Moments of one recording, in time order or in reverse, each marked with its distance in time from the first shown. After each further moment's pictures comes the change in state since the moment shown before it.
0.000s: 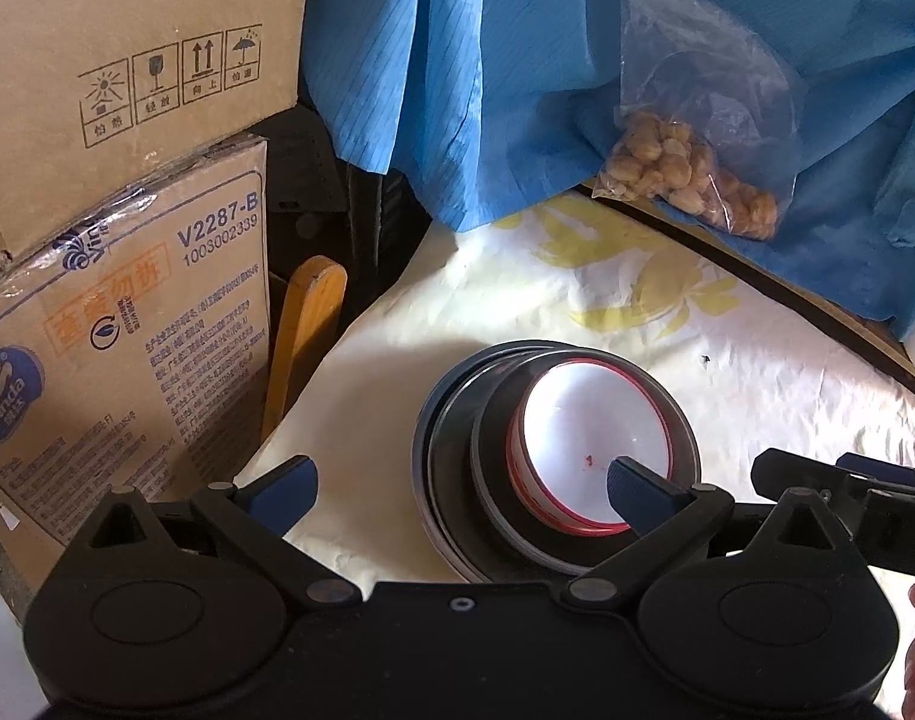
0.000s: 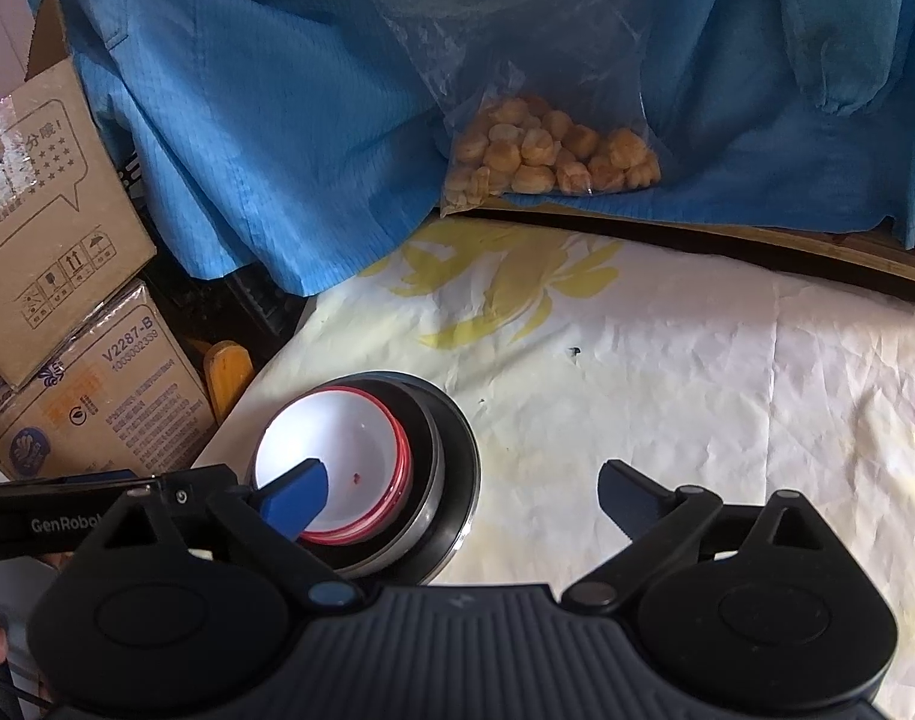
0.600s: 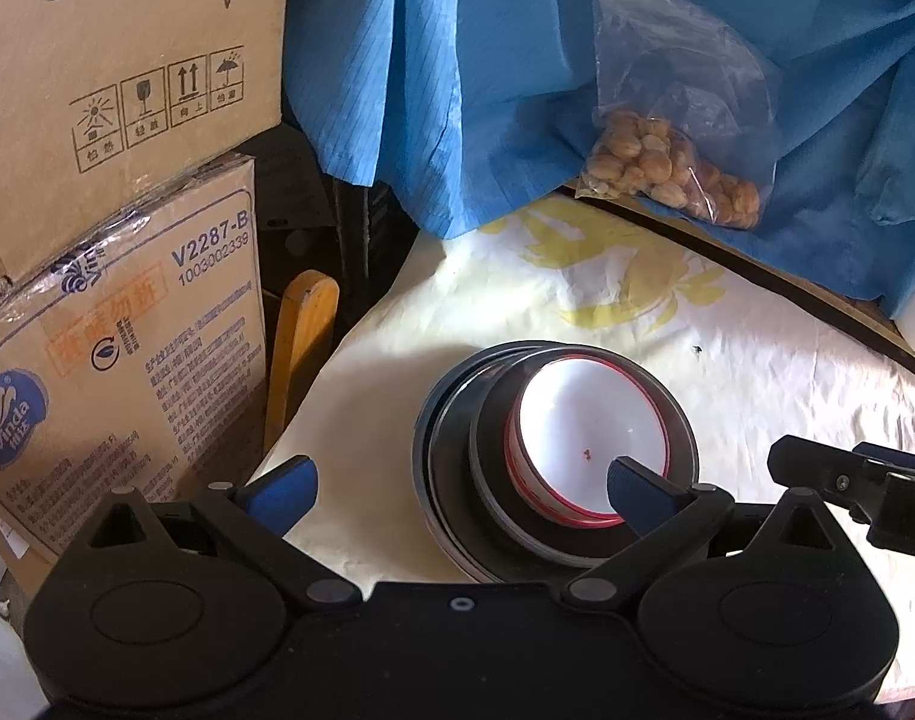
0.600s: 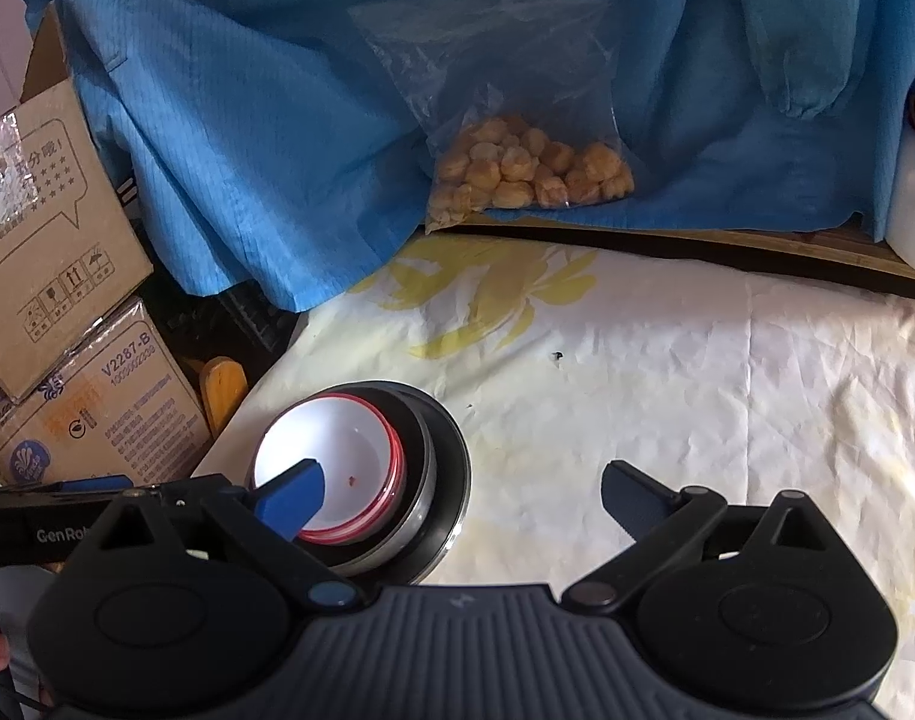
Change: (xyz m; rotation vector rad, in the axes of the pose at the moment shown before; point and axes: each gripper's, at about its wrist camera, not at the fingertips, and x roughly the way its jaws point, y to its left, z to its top) left arm -0.005 -0.001 -0.004 0.062 -0.020 -0.011; right arm -0.014 0.000 -0.010 0.036 -0.050 -0.030
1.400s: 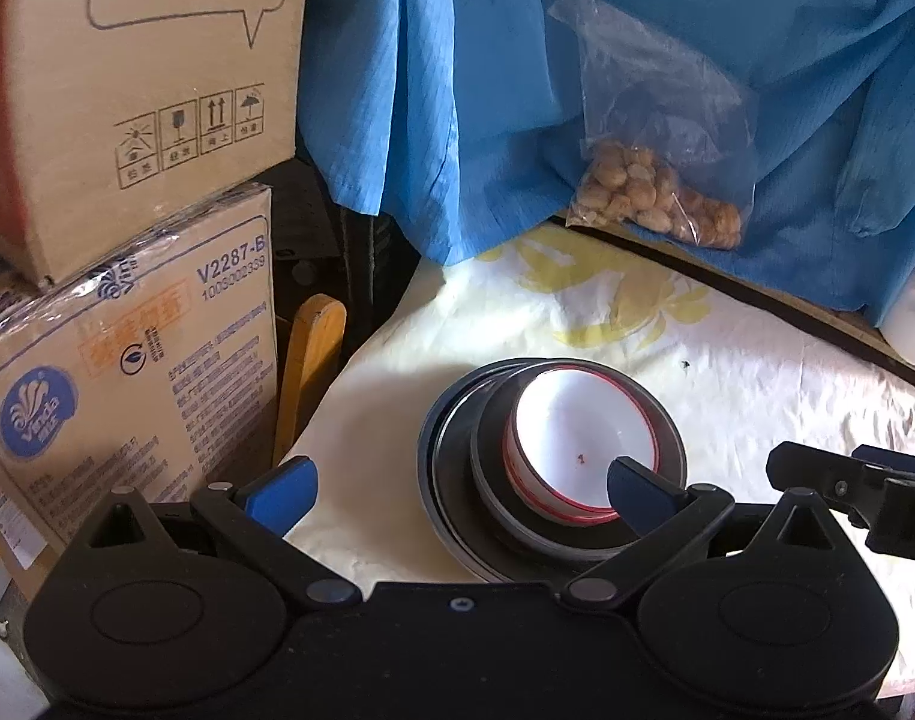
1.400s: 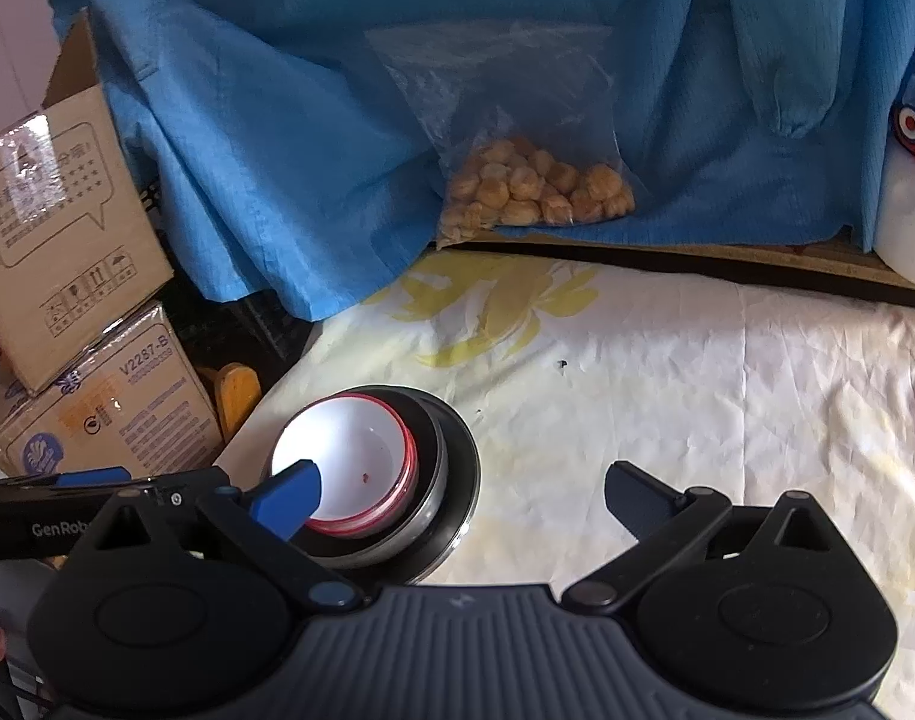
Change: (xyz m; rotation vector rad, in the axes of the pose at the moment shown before) left arm -0.022 -0.001 -0.017 0.006 -0.089 0.006; right arm -0.019 0.002 -0.014 -0.032 -0.062 0.022
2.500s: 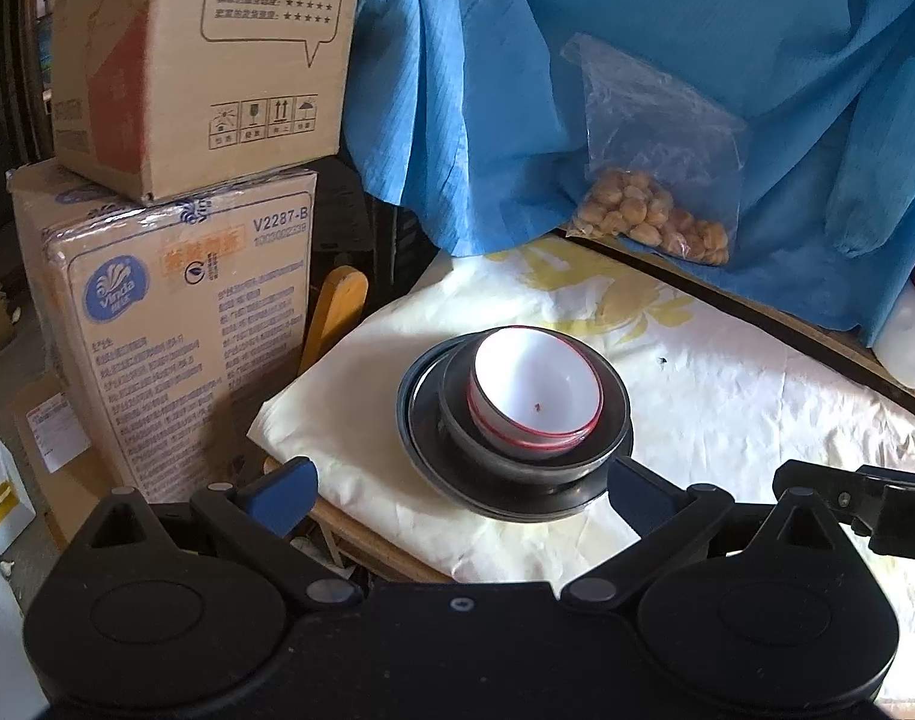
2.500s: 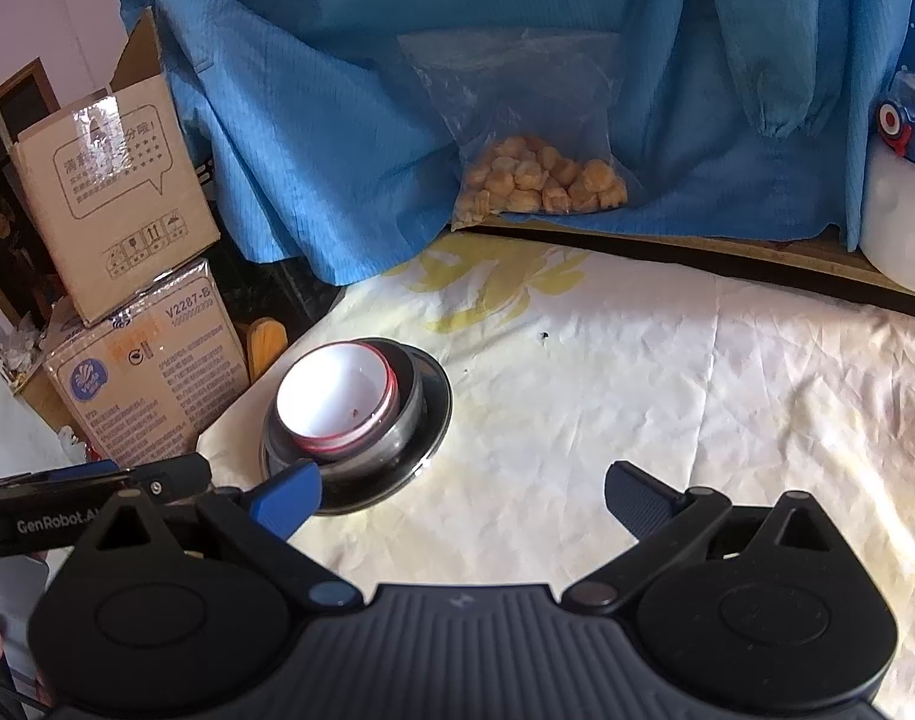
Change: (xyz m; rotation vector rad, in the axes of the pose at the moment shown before) left arm -0.053 -0.045 -0.062 -0.102 -0.097 0.110; right arm -0.042 -0.047 -0.022 -0.084 0.023 0.102
